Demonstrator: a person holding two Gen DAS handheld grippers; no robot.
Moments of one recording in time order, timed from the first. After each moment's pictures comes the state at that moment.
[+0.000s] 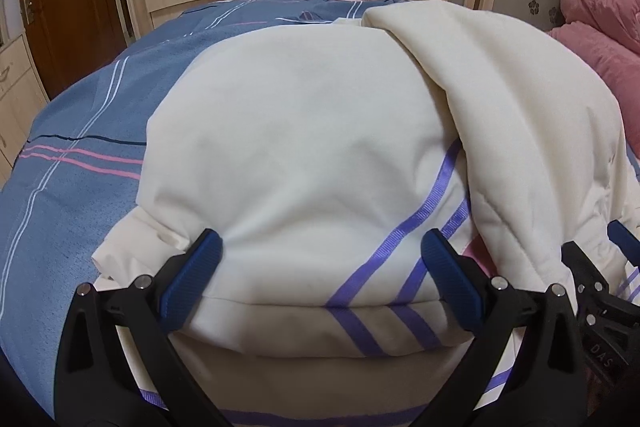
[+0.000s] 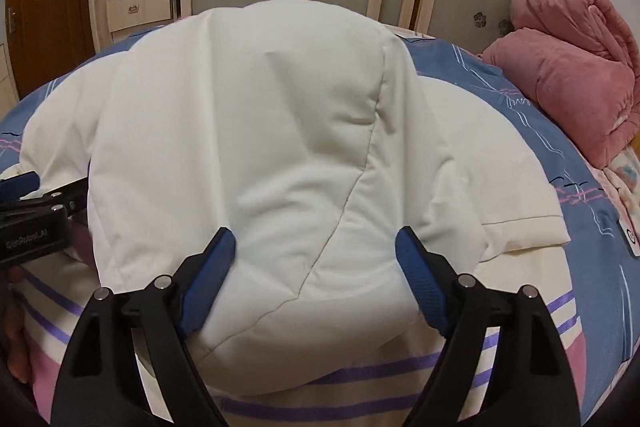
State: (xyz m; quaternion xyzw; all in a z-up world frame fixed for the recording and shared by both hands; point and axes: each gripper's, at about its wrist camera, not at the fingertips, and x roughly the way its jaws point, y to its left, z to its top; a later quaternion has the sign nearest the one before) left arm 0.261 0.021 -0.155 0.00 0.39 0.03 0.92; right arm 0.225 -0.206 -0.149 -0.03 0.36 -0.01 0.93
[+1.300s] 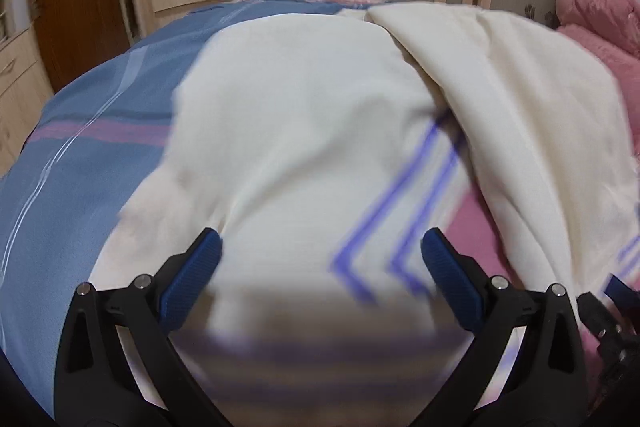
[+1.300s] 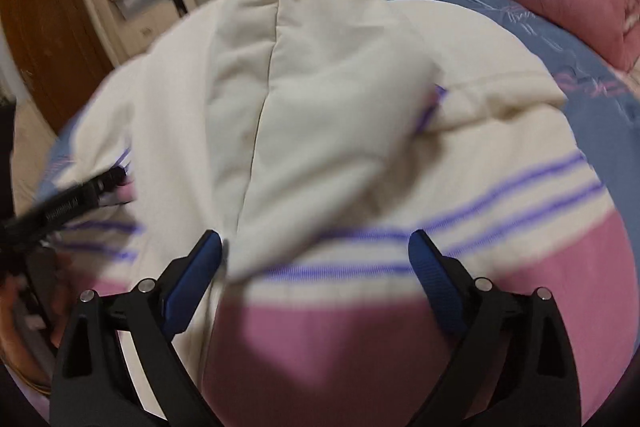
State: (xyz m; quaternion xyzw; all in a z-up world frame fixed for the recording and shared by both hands) left arm 0.201 0.025 -0.155 -0.02 0.37 0.04 0.93; right arm 0.141 -0.262 -0.167 0.11 0.40 0.08 0.91
